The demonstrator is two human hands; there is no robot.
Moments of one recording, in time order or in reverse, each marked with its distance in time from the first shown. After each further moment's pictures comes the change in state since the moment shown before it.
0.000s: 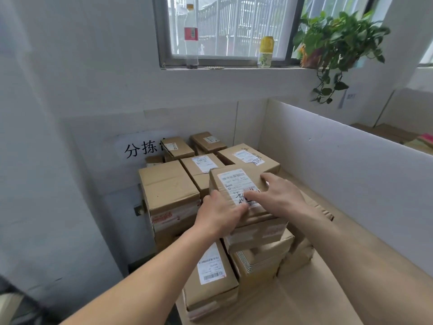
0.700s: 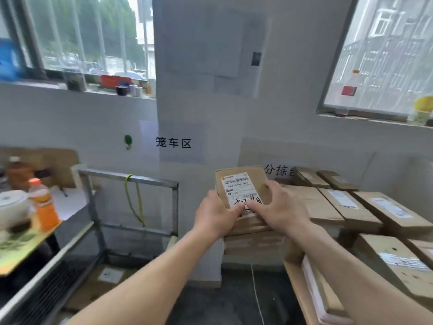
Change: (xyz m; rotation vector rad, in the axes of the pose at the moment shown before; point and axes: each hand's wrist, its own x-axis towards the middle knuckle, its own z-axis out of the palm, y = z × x) left_hand -0.277 -0.186 -0.301 -0.080 0.607 -0.314; right_hand -0.228 -0.356 0.115 0.047 -0.022 -0.540
